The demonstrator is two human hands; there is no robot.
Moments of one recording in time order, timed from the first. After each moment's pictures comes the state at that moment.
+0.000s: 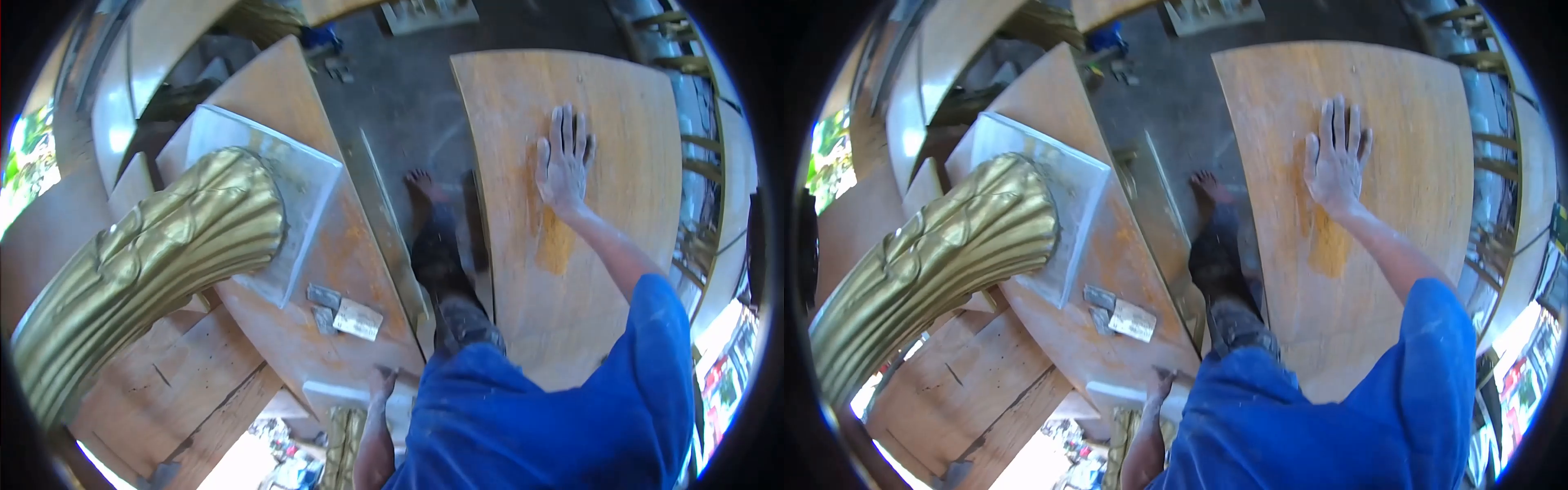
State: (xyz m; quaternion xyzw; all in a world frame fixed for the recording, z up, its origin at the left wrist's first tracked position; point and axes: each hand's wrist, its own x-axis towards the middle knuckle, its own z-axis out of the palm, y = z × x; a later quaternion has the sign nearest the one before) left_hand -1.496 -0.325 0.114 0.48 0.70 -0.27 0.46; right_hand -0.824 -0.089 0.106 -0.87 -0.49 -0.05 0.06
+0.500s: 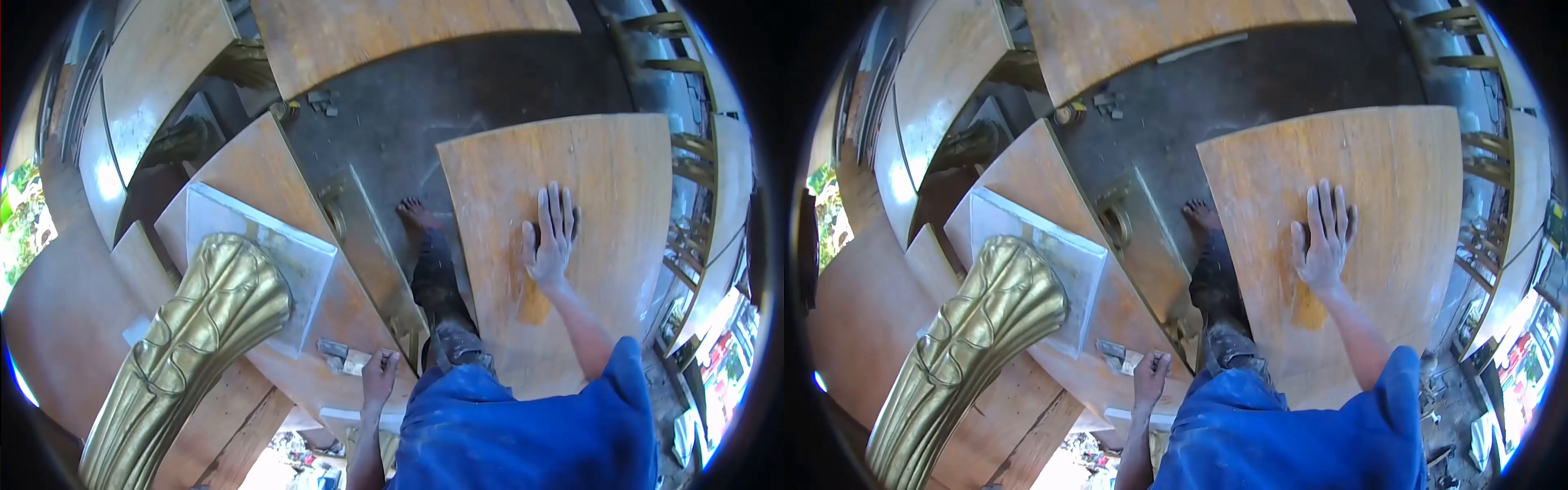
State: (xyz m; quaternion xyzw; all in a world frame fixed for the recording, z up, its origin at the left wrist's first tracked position) left_hand -1.253 -0.062 0.211 0.50 0.64 -0.12 0.58; right_hand -0.818 -0.080 0.134 -0.87 -0.48 0.03 0.15
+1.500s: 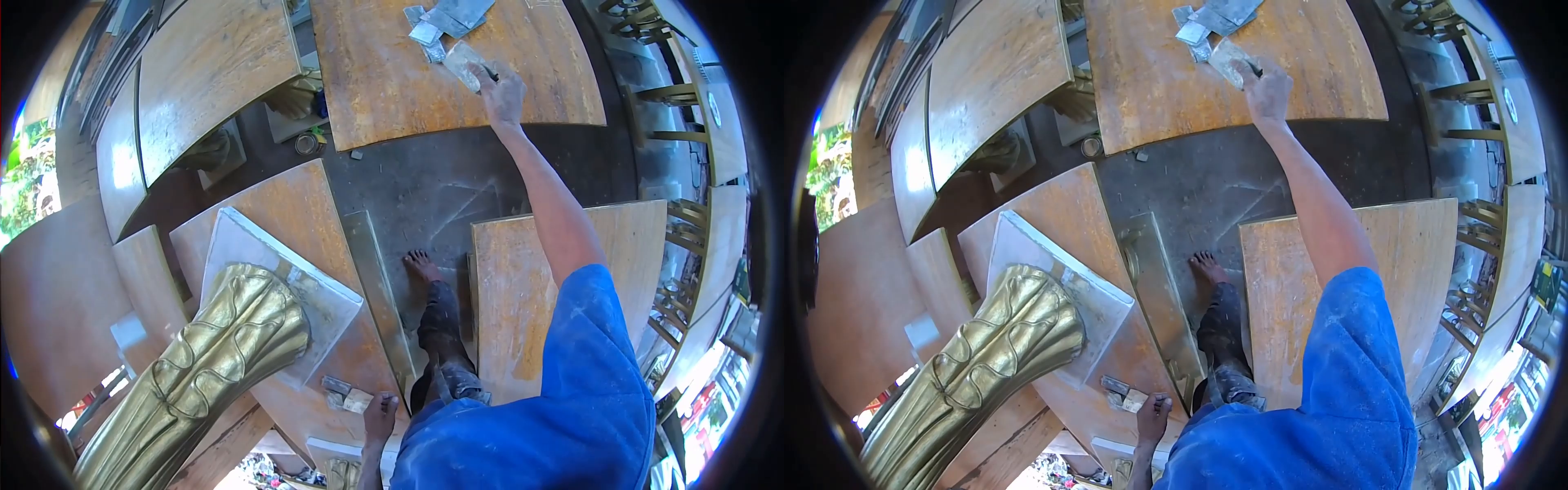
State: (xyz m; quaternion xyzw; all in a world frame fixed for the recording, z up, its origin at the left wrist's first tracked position) left_hand -1.253 -0.063 0.220 0.50 0.67 -0.06 0.54; right_hand -0.690 0.325 0.099 -0.82 -0.34 0.09 0.46
